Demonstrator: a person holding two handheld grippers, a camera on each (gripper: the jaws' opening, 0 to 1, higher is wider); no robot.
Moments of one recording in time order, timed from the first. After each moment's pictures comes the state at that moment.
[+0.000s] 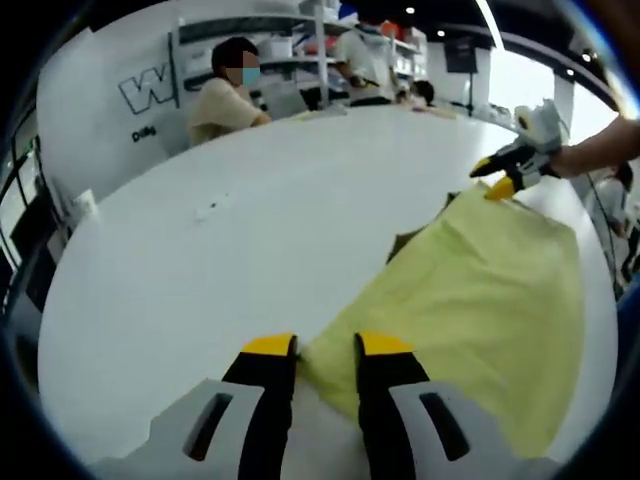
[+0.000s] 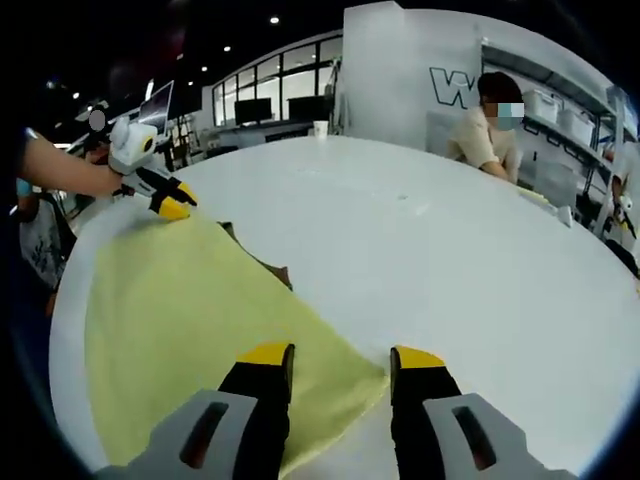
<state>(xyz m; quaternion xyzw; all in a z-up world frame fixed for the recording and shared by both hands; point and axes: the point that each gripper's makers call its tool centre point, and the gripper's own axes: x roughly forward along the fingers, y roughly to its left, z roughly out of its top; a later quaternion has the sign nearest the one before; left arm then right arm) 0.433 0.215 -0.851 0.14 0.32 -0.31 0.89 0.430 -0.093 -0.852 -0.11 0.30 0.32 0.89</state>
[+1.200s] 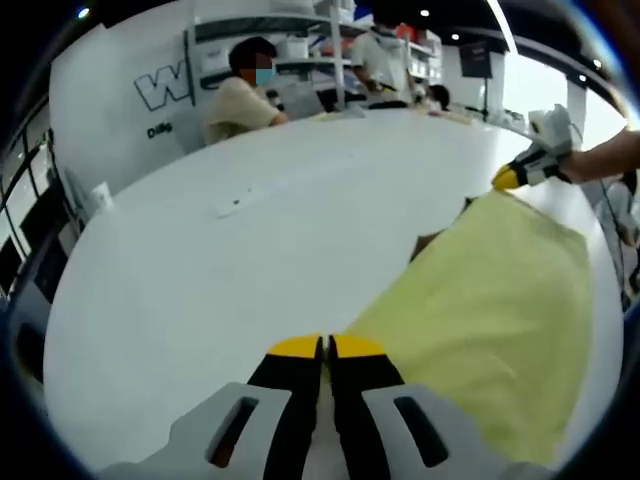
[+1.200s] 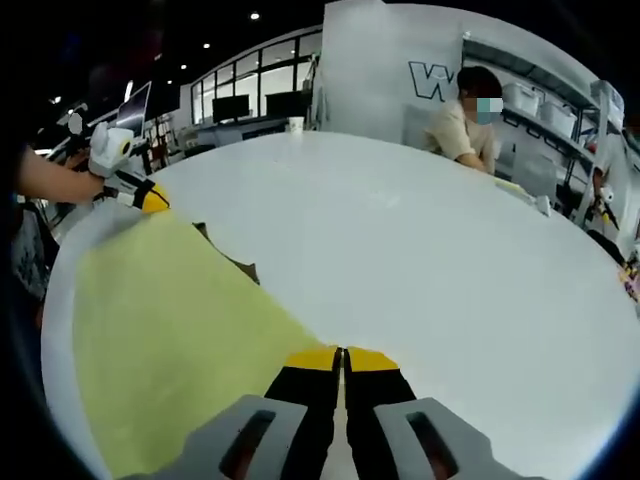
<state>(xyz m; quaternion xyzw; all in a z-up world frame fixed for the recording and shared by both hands) 0.444 0.240 -0.844 0.14 0.31 -0.27 0.90 0.436 -0.127 -0.848 -0.12 0.31 0.25 0.91</state>
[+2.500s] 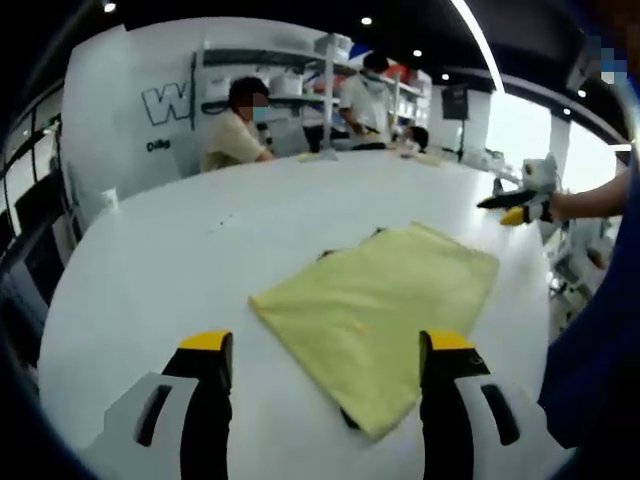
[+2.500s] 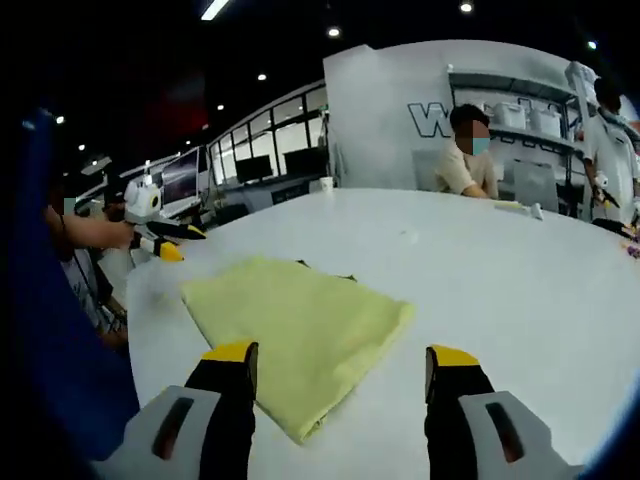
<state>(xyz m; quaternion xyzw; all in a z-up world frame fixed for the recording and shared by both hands) 0.294 0.237 -0.771 0.06 0.25 -0.32 0.91 0.277 -0.137 -0.777 0.00 0.22 0.31 0.92</state>
